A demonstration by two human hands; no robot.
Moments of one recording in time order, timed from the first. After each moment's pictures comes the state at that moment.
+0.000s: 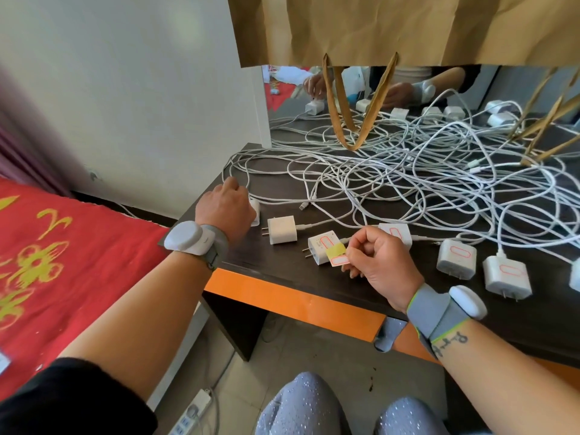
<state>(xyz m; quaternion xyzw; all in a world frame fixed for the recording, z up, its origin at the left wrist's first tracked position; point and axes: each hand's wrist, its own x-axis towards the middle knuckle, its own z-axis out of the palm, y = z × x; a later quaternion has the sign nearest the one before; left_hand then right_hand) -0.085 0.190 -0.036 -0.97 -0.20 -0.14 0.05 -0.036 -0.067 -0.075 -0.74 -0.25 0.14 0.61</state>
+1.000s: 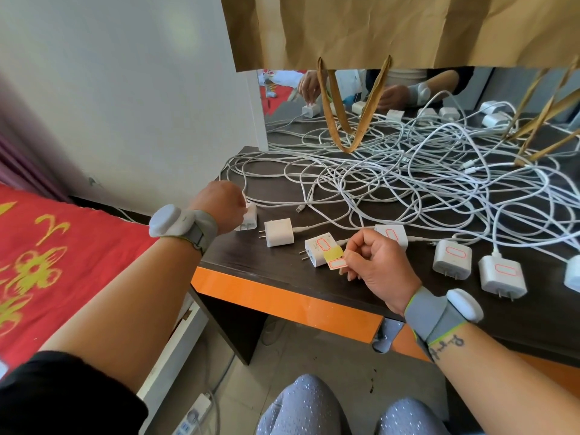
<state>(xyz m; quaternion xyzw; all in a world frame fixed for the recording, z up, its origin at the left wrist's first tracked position) -0.080 0.201 -0.012 -0.97 -0.21 -0.05 -0.07 -0.034 -0.068 -0.080 -0.73 -0.26 0.14 0.61</state>
